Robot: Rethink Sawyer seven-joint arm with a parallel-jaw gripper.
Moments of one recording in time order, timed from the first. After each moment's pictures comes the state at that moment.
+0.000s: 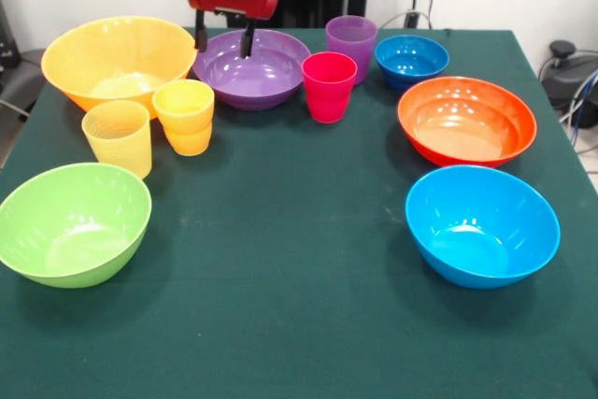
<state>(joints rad) -0.41 -0.68 0.03 1.75 -0.40 0.61 1.70</state>
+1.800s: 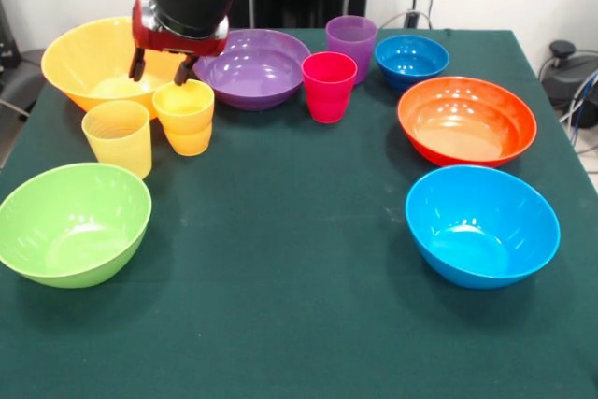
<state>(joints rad) -0.43 -0.55 0.11 1.51 -0.78 0.84 1.70</state>
